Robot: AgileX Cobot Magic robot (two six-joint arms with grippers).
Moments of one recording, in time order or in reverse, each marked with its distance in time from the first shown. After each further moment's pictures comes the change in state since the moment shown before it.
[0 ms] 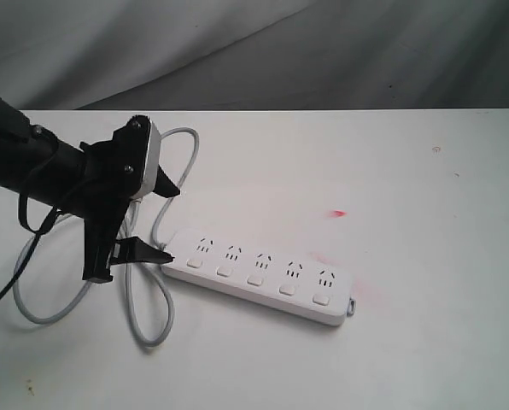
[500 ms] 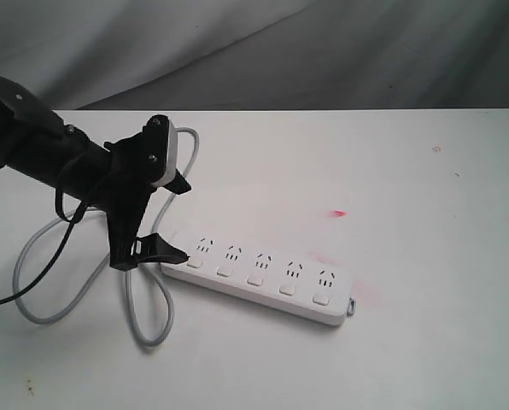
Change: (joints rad) left arm 0.000 0.150 -0.111 -0.006 0.016 -0.080; right arm 0.000 0.000 0.000 0.000 0.000 0.000
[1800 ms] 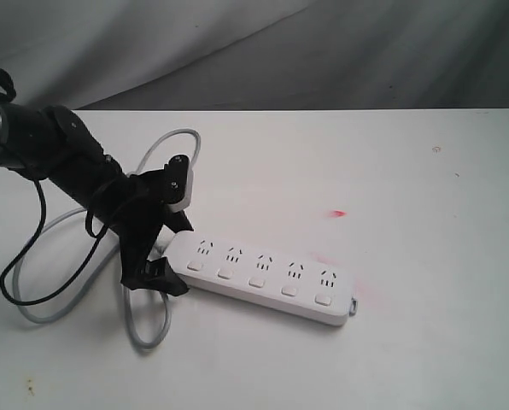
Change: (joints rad) left arm 0.000 0.238 -0.142 0.154 0.119 -0.186; right arm 0.000 0.000 0.000 0.000 0.000 0.000
